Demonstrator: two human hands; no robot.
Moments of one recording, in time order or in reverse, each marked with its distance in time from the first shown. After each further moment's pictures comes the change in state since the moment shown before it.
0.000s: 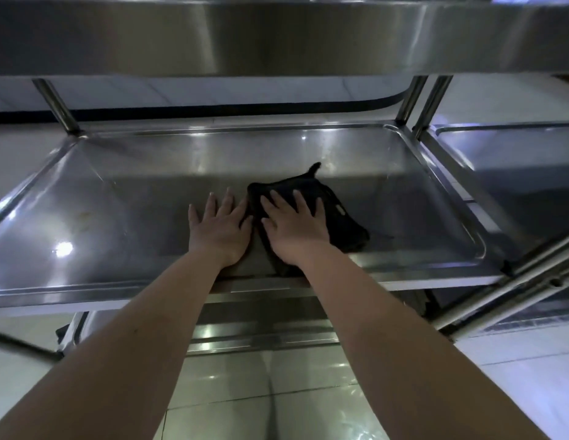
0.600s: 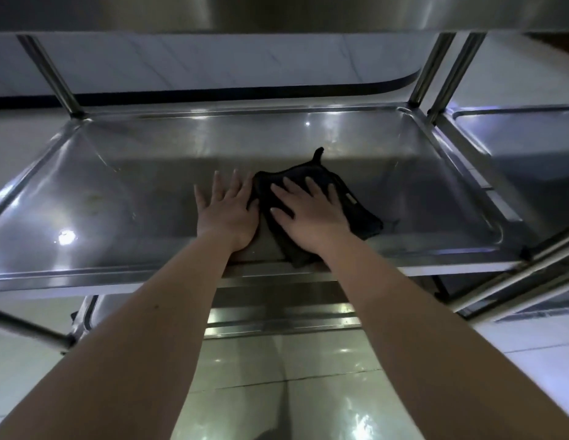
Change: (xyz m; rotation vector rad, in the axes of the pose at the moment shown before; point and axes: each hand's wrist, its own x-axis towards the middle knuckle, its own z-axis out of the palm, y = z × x) left_hand 0.015 -0.001 0.003 -0.015 0.027 0.000; right_hand 0.004 0.011 -0.002 0.020 -0.007 -0.034
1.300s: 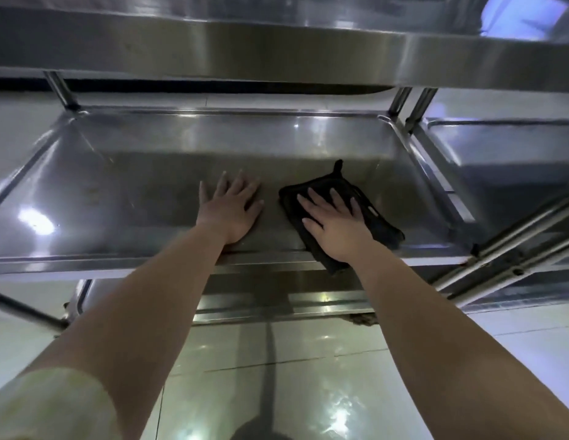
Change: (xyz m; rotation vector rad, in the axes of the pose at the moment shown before) left_hand 0.000 0.006 -0.009 0.010 -0.045 0.142; right_hand -0.046 0.059 -0.017 0.010 -0.077 -0.019
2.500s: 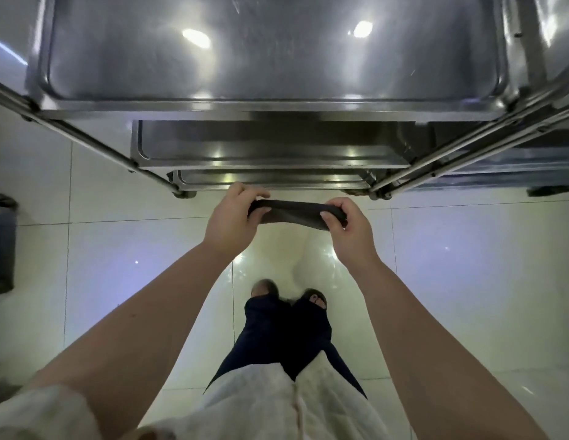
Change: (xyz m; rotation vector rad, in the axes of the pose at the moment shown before) left_hand -0.320 0.050 -0.295 -0.578 -0.088 -0.124; right_hand -0.294 -0.158 -0.237 1.068 0.056 0.408
